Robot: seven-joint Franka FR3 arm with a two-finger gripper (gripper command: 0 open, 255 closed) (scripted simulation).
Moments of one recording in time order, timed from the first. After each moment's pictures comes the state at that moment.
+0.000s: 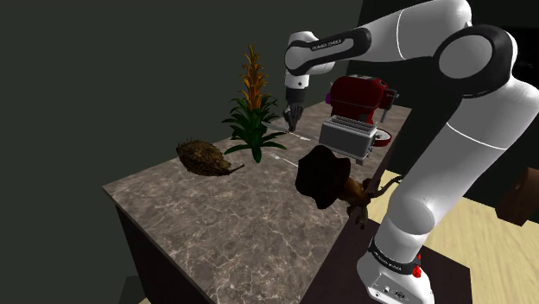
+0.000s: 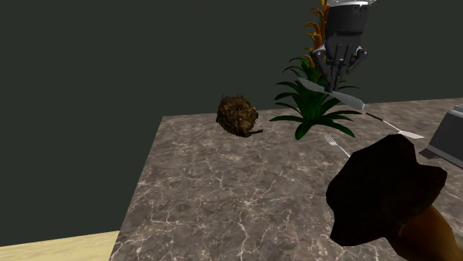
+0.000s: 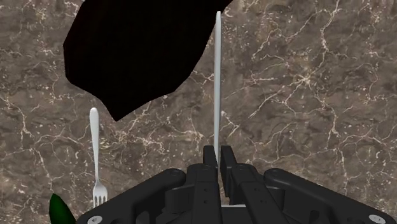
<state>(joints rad) -0.11 -0.18 -0.12 -2.06 -0.03 1.83 -0.24</state>
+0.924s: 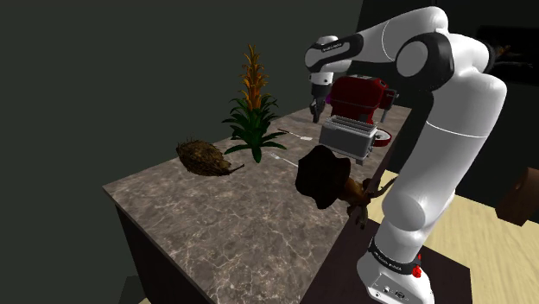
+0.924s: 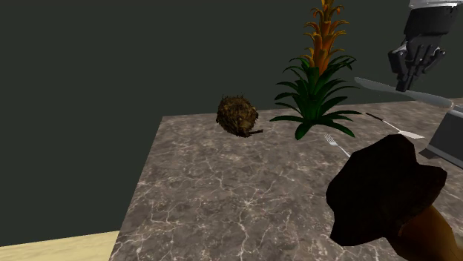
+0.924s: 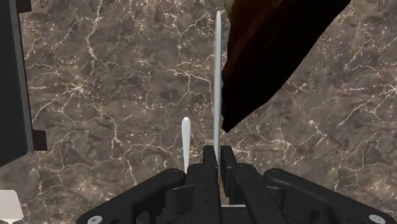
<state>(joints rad) -0.26 0.01 -0.31 -1.85 -0.02 1.82 -0.59</state>
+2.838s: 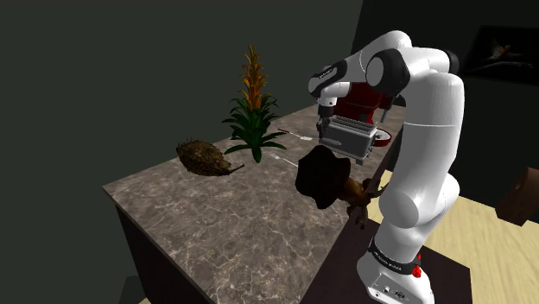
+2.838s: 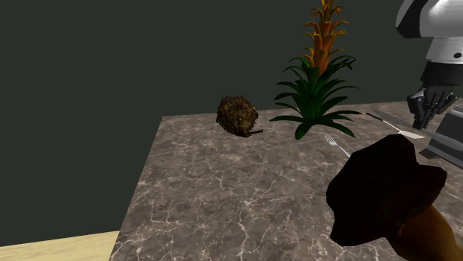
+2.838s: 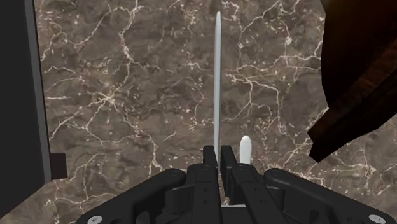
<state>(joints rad) -0.36 0.26 -0.38 -1.84 0.07 2.03 -0.79</state>
